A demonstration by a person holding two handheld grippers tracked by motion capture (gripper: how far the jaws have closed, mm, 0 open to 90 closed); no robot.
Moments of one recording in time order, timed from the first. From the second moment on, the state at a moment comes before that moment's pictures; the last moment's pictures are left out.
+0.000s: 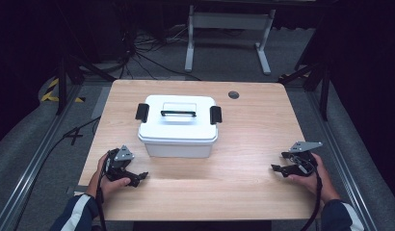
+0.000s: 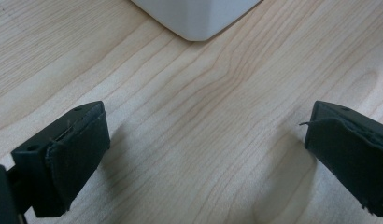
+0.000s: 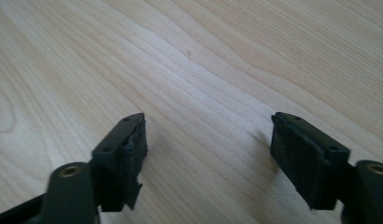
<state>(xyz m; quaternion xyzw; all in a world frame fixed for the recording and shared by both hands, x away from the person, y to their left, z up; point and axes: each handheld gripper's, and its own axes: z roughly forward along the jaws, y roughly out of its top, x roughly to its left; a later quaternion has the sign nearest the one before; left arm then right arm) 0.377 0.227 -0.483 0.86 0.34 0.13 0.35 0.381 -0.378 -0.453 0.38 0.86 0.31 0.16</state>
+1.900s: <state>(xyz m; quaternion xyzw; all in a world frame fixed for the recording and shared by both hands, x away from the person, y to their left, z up) 0.376 0.229 -0.482 0.87 0.33 0.13 0.35 0.433 -0.200 -0.275 0.10 0.93 0.27 0.20</state>
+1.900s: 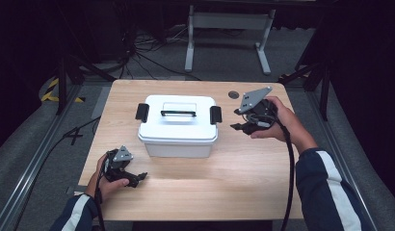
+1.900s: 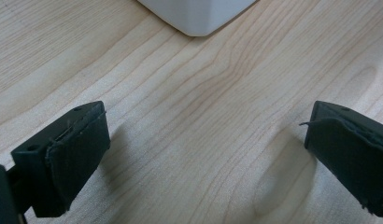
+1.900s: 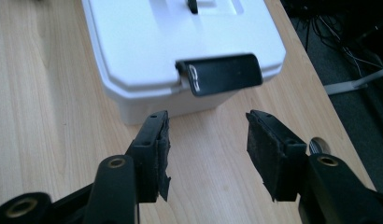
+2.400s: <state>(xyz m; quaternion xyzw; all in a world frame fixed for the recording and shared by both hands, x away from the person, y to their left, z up) 0.376 0.229 -0.482 0.87 0.33 0.13 0.35 0.449 -0.138 -0.269 0.05 0.95 0.25 0.19</state>
